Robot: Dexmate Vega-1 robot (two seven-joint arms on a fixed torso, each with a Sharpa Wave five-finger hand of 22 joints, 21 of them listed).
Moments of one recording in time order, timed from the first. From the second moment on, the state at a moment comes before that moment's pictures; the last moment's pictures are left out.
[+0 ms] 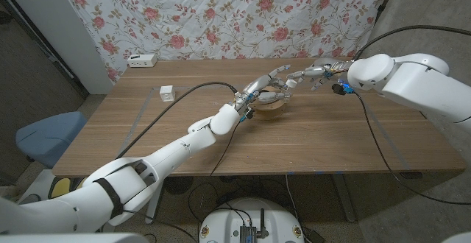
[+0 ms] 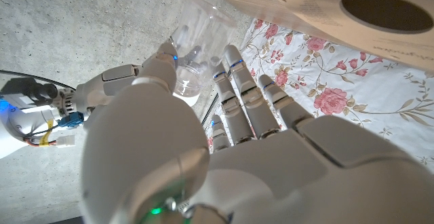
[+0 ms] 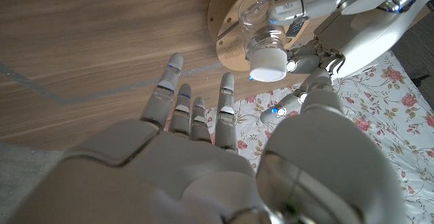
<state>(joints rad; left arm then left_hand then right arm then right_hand) 0.53 0.29 0.82 -1.08 0.25 -0.61 0.25 0.97 -0.02 0.47 -0.15 0.17 0.09 -0.20 0.18 0.17 0.91 -0.10 0.20 0.20 0.90 -0.12 0.17 0.16 0.34 -0.04 0.18 0.16 -0.62 -1.13 -0.49 -2.34 0.41 -0.97 0.05 0.57 -0.04 0.13 -0.06 0.22 0.58 0.17 0.27 0.28 0.14 0.21 0.21 0.21 0.24 0.22 0.22 0.20 0.54 0.22 0.19 0.17</state>
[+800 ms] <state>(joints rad) 0.52 0.28 0.83 -1.06 0.25 -0.62 0.25 0.98 -0.02 0.47 -0.15 0.17 0.09 -0.20 0.18 0.17 0.92 -0.10 0.20 0.20 0.90 -0.12 0.17 0.16 0.34 -0.04 0.18 0.16 -0.58 -1.09 -0.55 -2.34 0.39 -1.01 0.01 0.62 -0.03 0.16 -0.11 0.22 0.65 0.13 0.32 0.31 0.17 0.22 0.21 0.21 0.27 0.22 0.22 0.20 0.57 0.22 0.19 0.17</state>
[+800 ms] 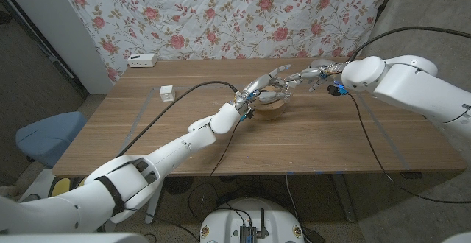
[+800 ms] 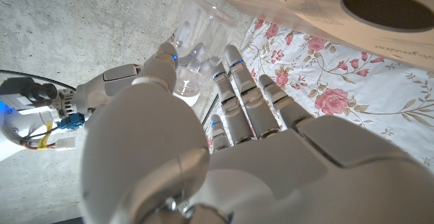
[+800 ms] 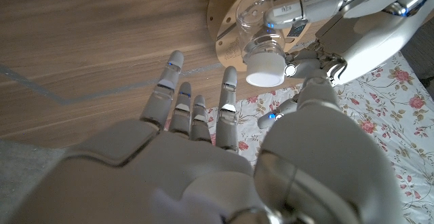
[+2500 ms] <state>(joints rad) 0.52 0.29 0.82 -1.08 0.24 -0.61 0.23 0.97 -0.02 0.48 -0.15 0.17 0.11 -0.20 0.18 0.17 0.92 -0.10 0.19 0.19 0.90 -0.12 0.17 0.16 0.34 -0.04 0.18 0.16 -0.58 -1.06 -0.58 -2.36 0.35 -1.05 -0.06 0.77 -0.01 0.23 -0.16 0.20 0.83 0.05 0.48 0.39 0.27 0.22 0.21 0.20 0.33 0.22 0.22 0.20 0.64 0.21 0.19 0.17</state>
